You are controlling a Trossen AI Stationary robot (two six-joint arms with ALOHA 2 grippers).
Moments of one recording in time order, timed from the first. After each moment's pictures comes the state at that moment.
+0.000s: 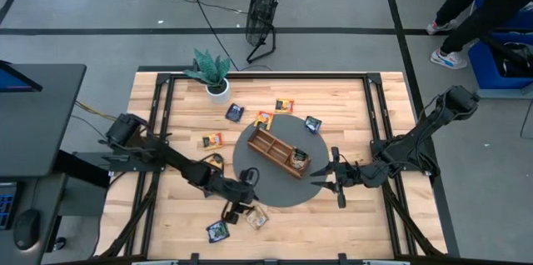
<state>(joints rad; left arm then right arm) -0.45 1.79 0.82 0.30 -0.07 -0.13 0.66 1.11 0.44 0.34 0.58 0.22</state>
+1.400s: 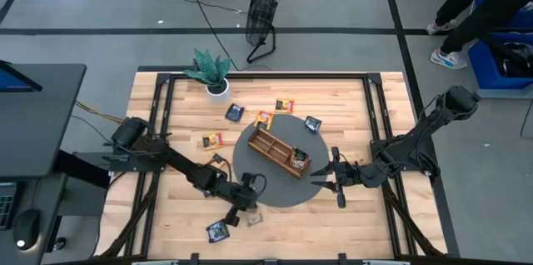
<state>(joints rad) -0.46 1.84 0.90 0.16 -0.08 -0.06 0.66 1.11 0.44 0.33 0.58 0.25</state>
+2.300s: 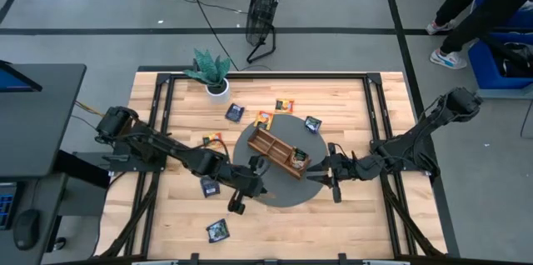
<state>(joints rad) -0.36 1.67 1.08 -0.09 -0.10 0.15 0.56 1.12 0.44 0.38 0.49 0.33</state>
